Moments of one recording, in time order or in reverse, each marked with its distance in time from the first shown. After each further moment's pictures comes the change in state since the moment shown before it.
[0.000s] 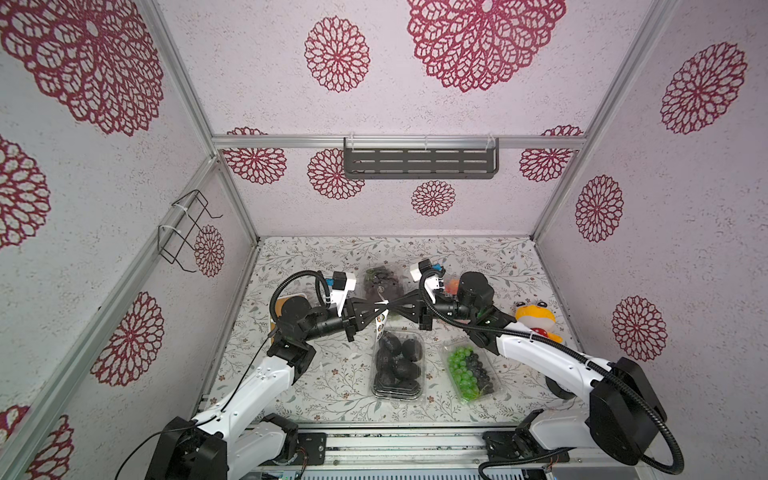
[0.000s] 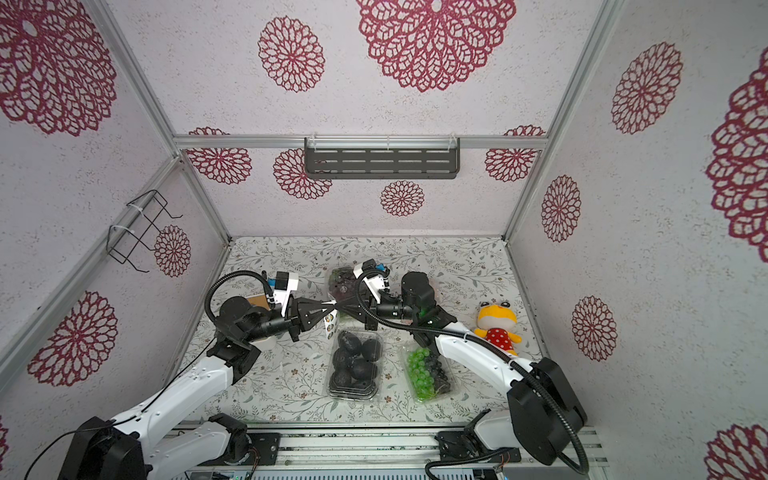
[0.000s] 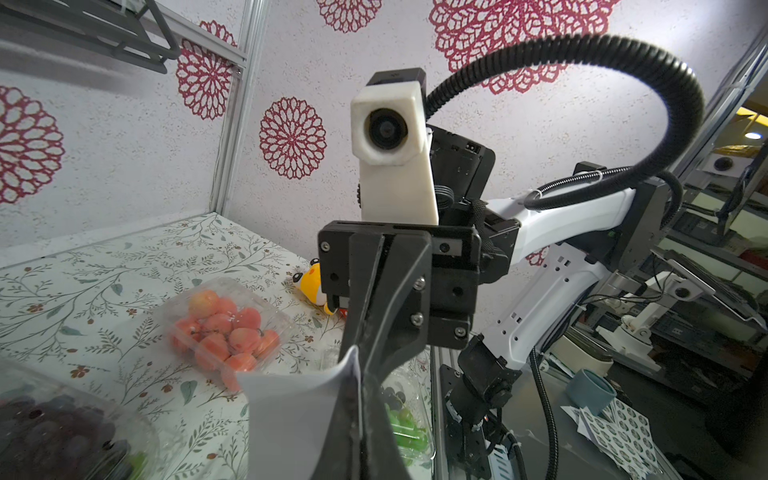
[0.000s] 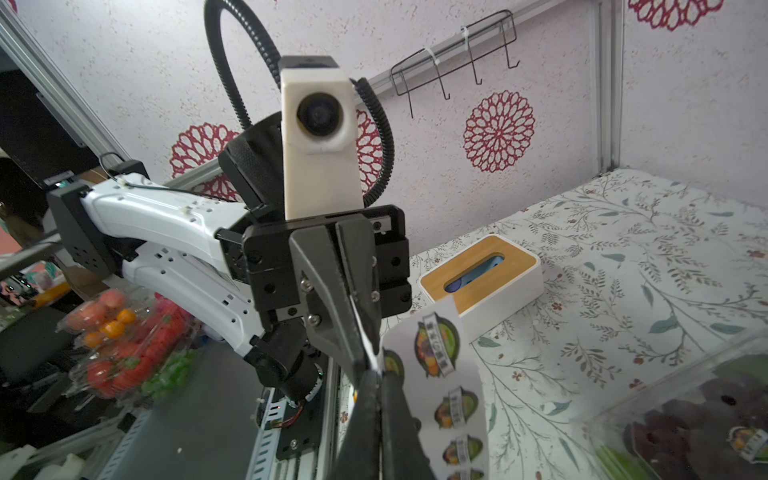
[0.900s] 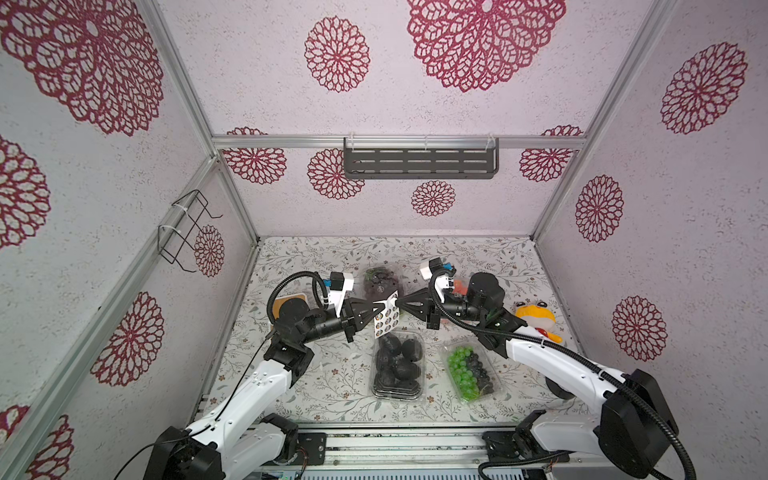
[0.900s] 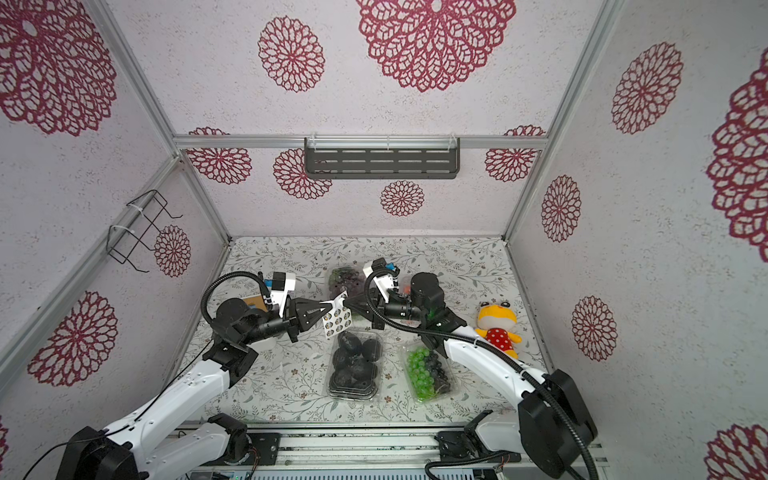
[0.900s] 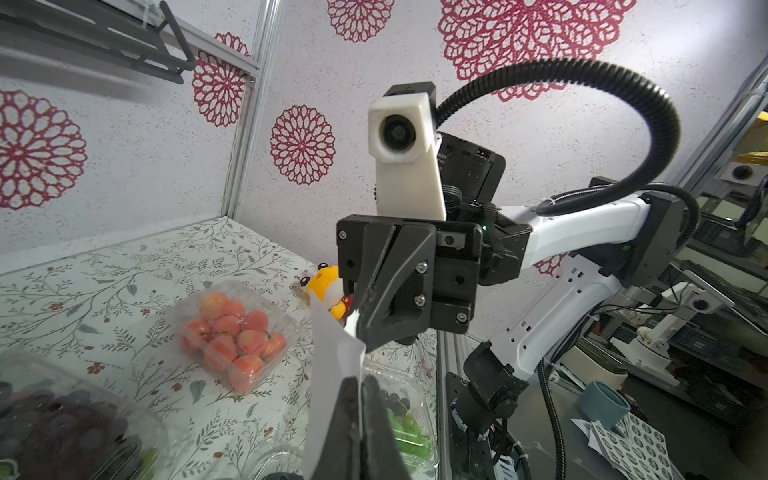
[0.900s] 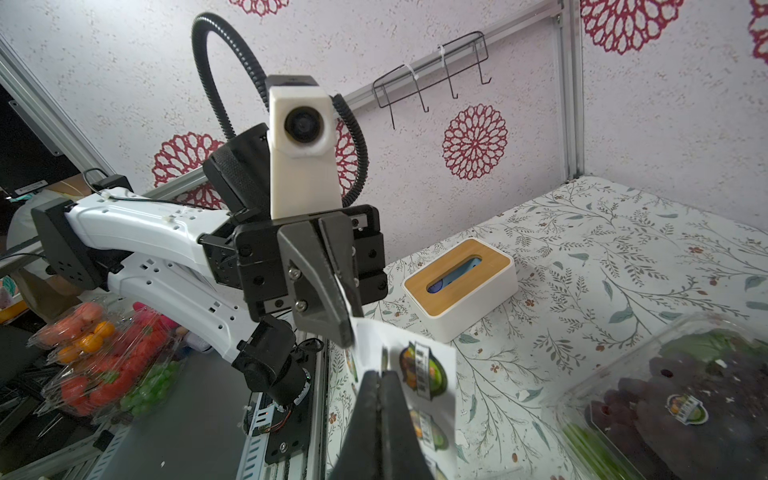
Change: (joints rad) left arm 0.000 -0.044 0.000 -0.053 -0.071 0.010; right arm -0.040 -0.073 -0.031 -0.031 0.022 -0.008
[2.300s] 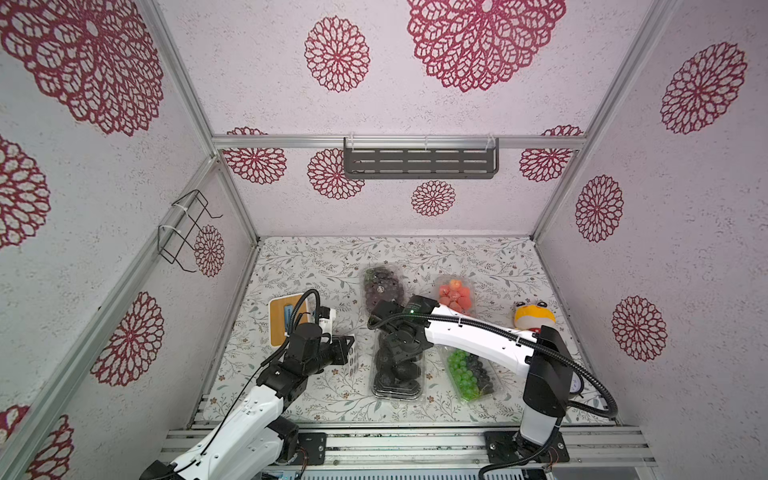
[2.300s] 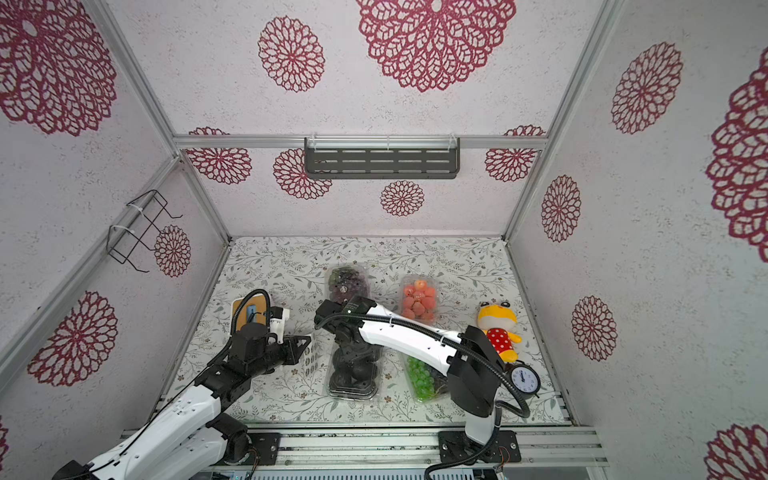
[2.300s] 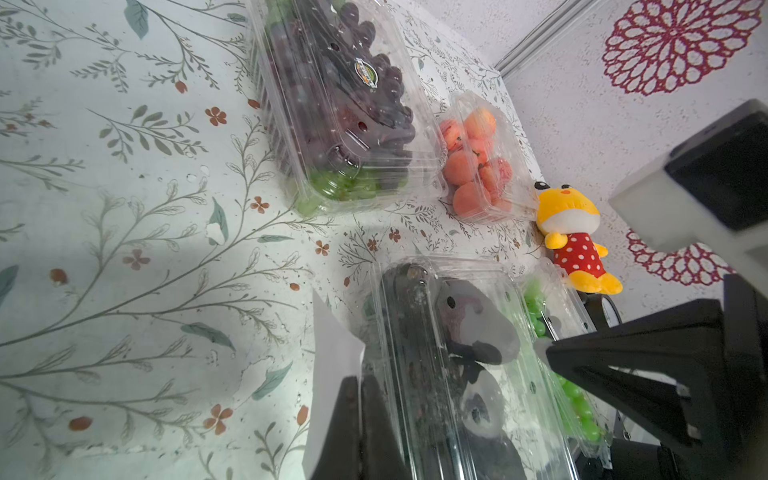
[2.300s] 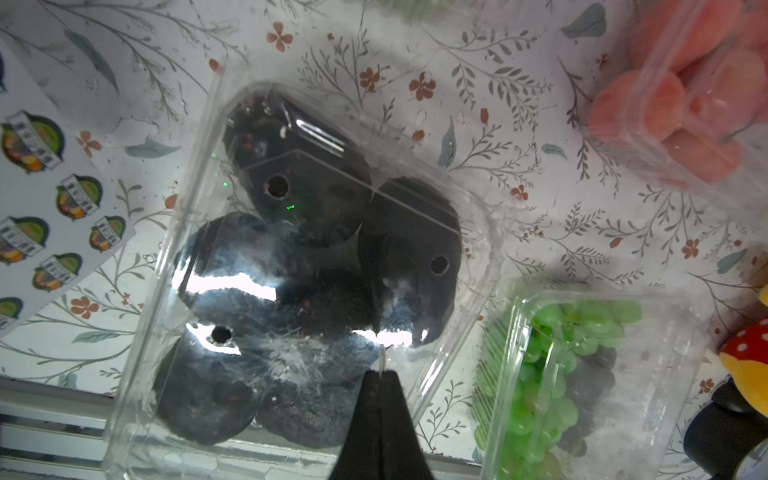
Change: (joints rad) left arm -0.057 -0.200 -0.176 -0.724 -0.598 -0.126; right arm 0.446 0.527 0.738 -1.653 1.053 0.322
